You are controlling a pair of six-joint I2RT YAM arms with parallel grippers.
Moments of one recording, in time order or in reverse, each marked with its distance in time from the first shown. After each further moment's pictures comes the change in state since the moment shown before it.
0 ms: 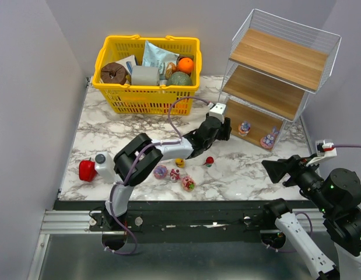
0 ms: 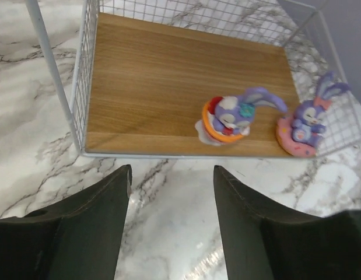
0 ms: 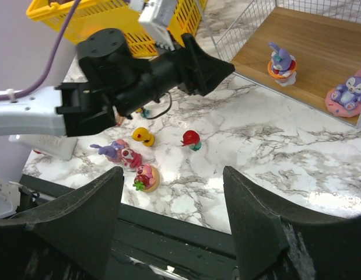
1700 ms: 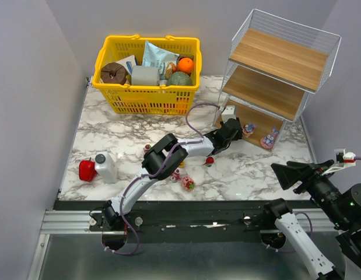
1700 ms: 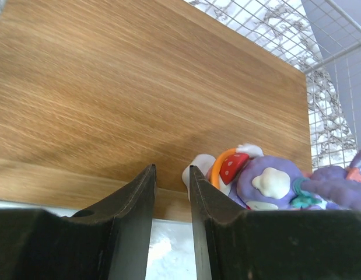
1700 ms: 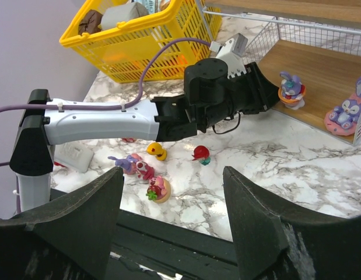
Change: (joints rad) left arm -0.024 0.446 0.503 -0.153 -0.084 -0.319; right arm 0.000 -0.034 0.115 -0.035 0.008 0.006
